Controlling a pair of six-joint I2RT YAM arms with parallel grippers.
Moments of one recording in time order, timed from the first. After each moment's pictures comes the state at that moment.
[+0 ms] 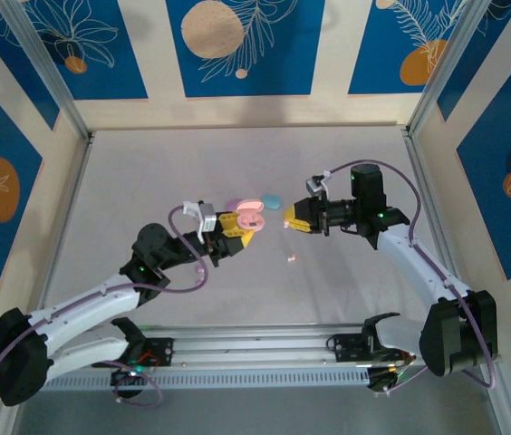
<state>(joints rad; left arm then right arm) -0.76 1.00 0.50 0.68 0.47 -0.28 0.23 1.20 0.85 -0.21 -1.27 0.95</state>
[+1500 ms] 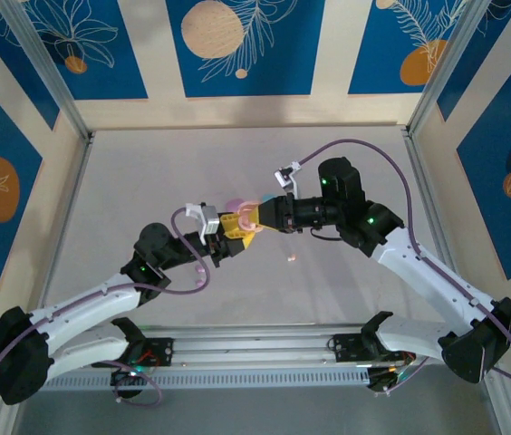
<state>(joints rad) -0.76 1.01 0.50 0.67 0.47 -0.20 0.65 1.14 1.11 -0.37 -0.79 0.90</state>
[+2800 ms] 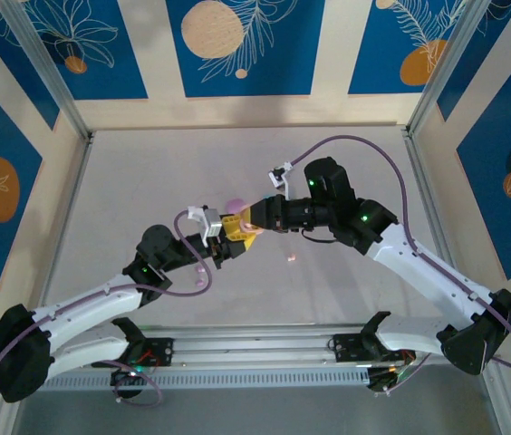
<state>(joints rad) -0.77 1.02 0.48 0.68 0.44 -0.17 0.73 1.18 1.20 -0.50 -0.59 0.82</state>
